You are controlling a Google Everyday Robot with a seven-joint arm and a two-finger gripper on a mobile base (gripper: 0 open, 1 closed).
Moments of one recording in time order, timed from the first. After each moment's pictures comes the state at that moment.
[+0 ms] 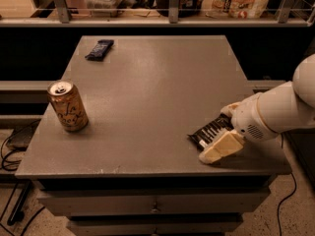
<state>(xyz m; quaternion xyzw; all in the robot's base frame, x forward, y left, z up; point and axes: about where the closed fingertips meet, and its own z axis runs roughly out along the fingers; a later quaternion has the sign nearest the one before) 0.471 -0.147 0.812 -0.49 0.82 0.12 0.27</state>
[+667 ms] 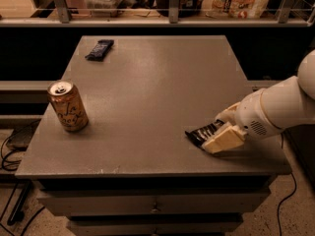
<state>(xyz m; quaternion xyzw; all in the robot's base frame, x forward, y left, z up) 0.471 -0.148 0.824 -0.48 0.82 0.12 0.27</state>
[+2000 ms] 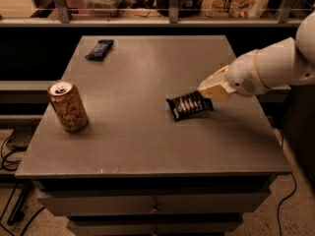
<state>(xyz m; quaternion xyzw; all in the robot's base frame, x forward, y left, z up) 0.556 -0.122 0.885 -0.49 0.77 0.16 0.37</state>
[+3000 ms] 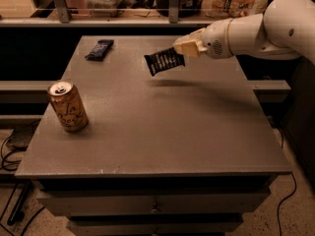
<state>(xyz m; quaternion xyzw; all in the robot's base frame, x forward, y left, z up) 0.675 -0.059 0.942 -0.43 0.71 0.24 0.50</state>
